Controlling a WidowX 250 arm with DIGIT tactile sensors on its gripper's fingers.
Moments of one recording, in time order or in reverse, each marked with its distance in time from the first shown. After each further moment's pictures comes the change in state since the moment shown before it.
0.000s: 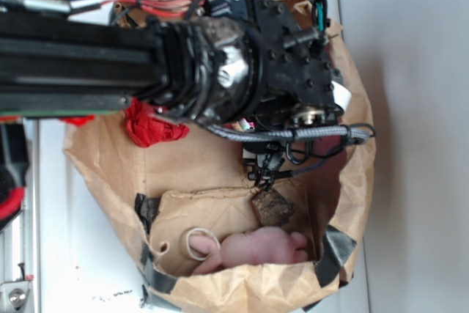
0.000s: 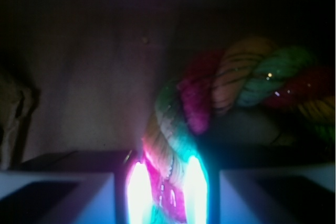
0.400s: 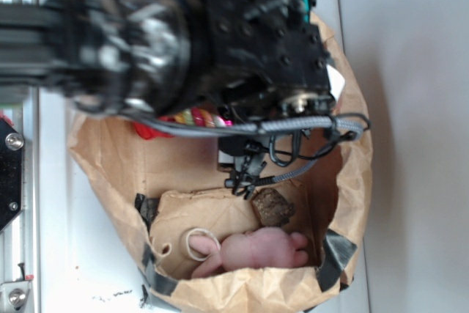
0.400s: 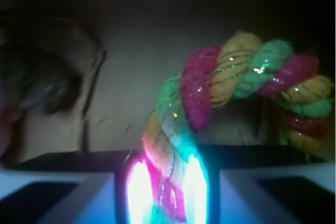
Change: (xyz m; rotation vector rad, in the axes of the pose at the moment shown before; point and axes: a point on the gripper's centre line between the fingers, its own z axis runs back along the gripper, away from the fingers) arm -0.018 0.000 0.061 -0.038 0.030 0.030
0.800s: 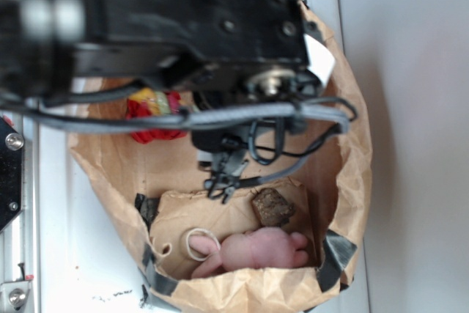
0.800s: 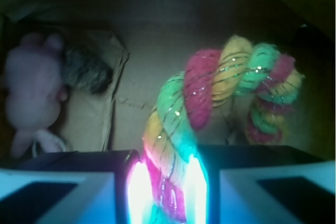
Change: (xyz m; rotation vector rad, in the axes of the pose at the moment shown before) arm -0.013 -0.007 0.045 -0.010 -0.038 -0.010
